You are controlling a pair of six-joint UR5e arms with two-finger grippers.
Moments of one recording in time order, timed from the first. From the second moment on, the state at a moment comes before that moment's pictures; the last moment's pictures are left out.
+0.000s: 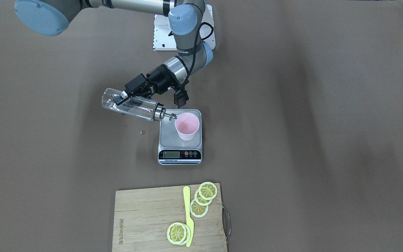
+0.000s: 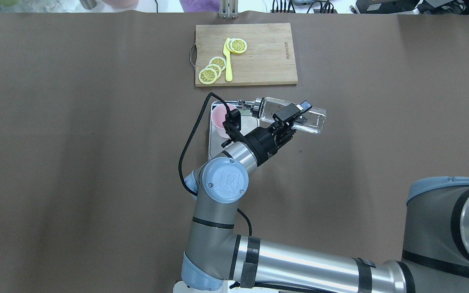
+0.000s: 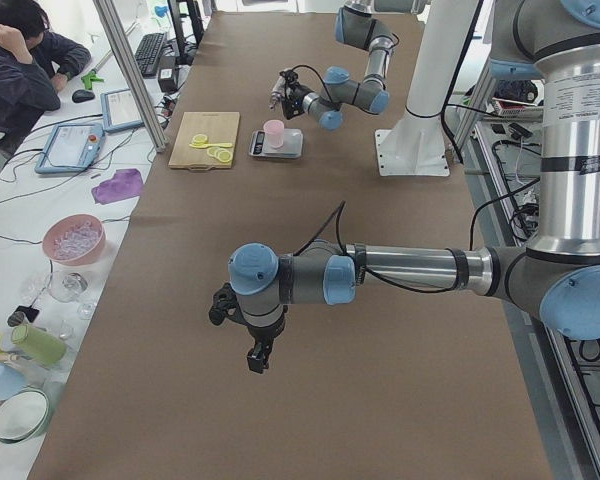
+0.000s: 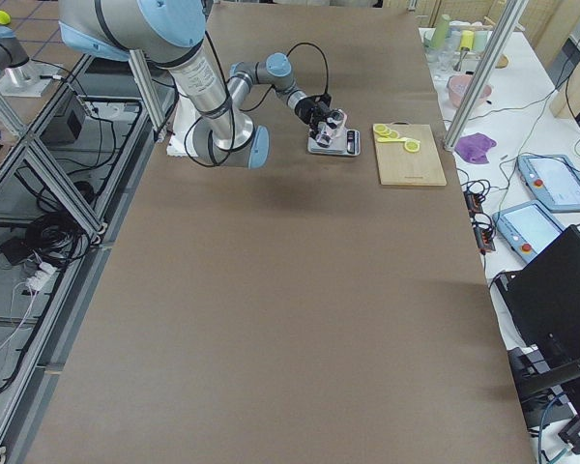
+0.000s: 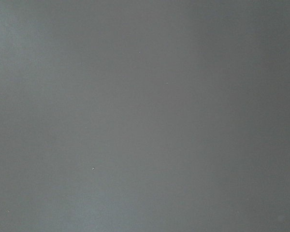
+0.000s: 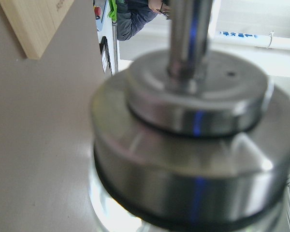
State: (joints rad) left arm -1.59 -1.50 -1.67 -1.51 -2.30 0.33; right arm 0.30 -0.55 1.29 -2.87 0.75 1.11
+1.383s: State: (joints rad) left arm -1.59 -1.50 -1.67 -1.51 -2.30 0.33; right arm 0.30 -0.53 1.29 -2.92 0.76 1.12
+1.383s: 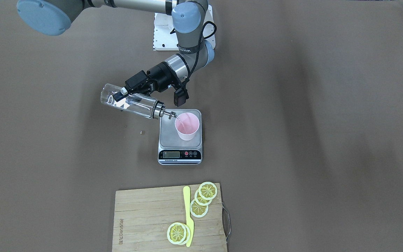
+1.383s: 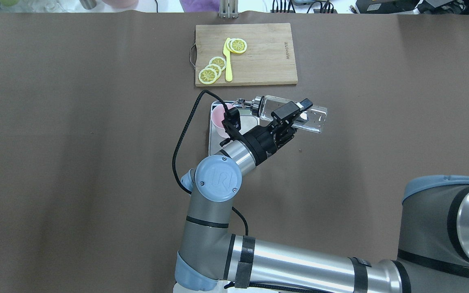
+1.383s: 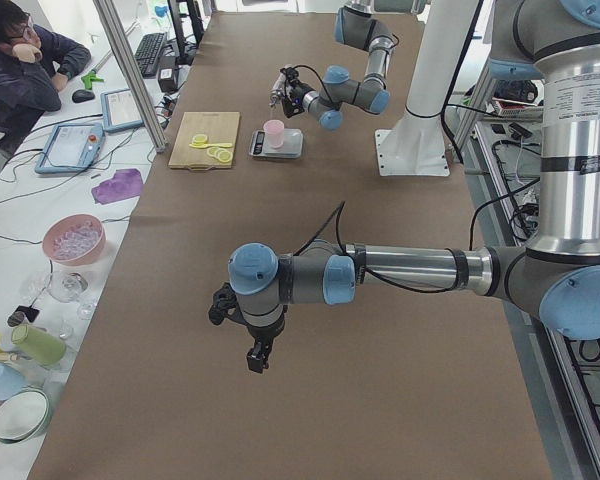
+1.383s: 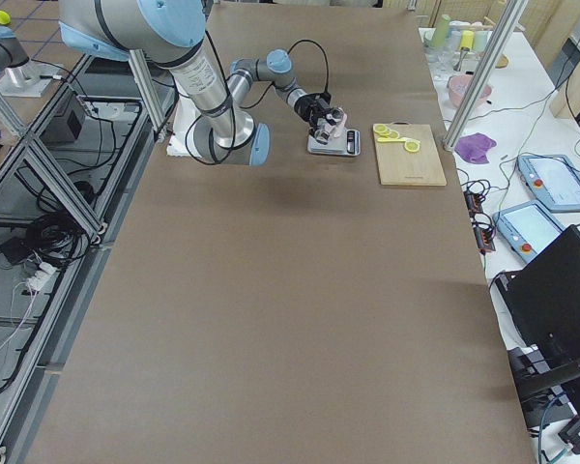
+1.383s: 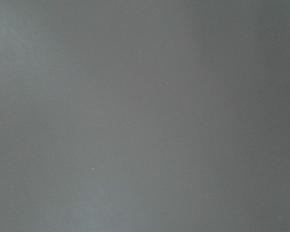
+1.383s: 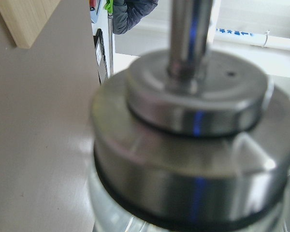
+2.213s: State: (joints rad) left arm -1.59 -1.50 -1.67 -1.51 -2.30 0.33; right arm 0.30 -0.53 1.29 -2.91 0.76 1.16
